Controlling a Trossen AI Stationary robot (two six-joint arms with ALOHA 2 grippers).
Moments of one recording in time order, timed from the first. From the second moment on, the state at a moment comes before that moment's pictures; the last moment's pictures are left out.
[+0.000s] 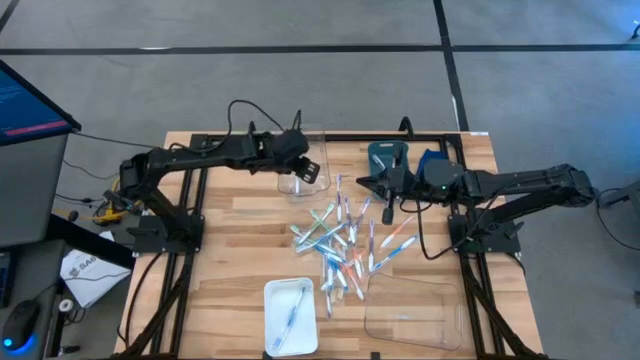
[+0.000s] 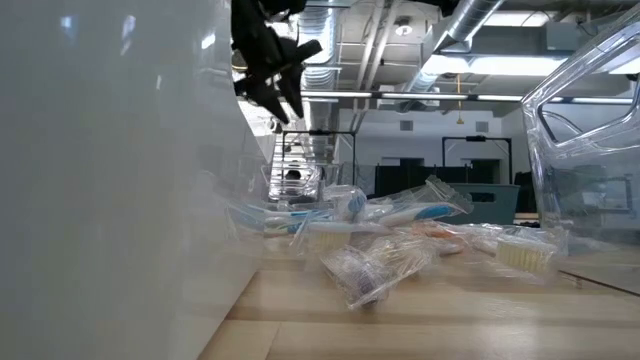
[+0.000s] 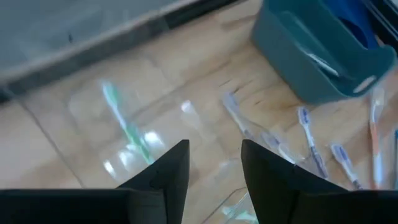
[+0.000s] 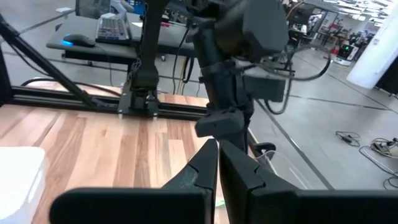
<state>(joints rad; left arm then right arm) 0.27 1.61 1.38 -0.68 -0.32 -0.62 0.06 1.06 0.91 -0.02 0.29 -0.19</state>
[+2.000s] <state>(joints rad) -0.14 1.40 1.04 0.28 0.35 0.29 0.38 1.00 0.91 -0.01 0.29 -0.08</state>
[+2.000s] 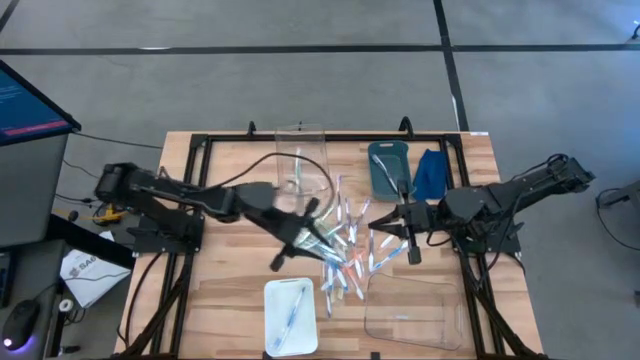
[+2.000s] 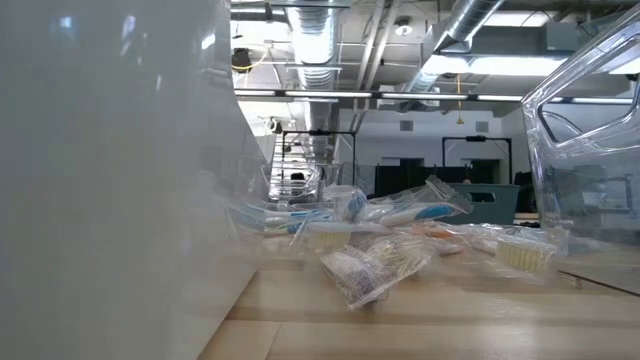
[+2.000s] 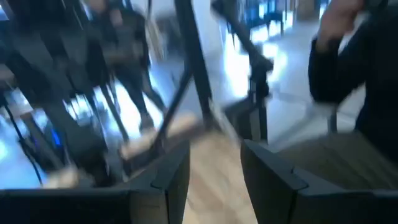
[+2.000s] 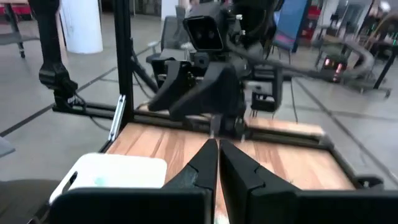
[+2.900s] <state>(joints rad) -0.07 1.11 0.74 0.83 0.18 0.18 0.34 0.93 0.68 0.03 0.63 0.53</state>
